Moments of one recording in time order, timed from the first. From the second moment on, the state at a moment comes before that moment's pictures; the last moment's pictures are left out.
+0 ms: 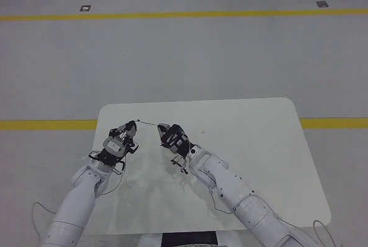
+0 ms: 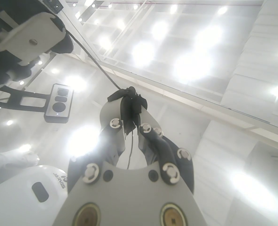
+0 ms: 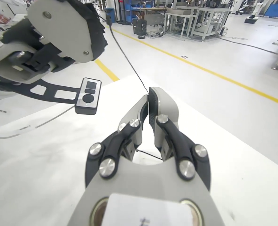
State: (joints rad) left arm 1.51 -1.15 -1.38 -1.38 -1.57 0.34 -0.93; right arm -1.22 -1.48 0.85 -1.29 -1.46 -0.20 -0.16
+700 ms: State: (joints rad) left arm 1.51 -1.15 -1.38 -1.38 -1.57 0.34 -0.93; right arm -1.27 -1.46 0.96 -1.36 -1.42 -0.17 -0.15
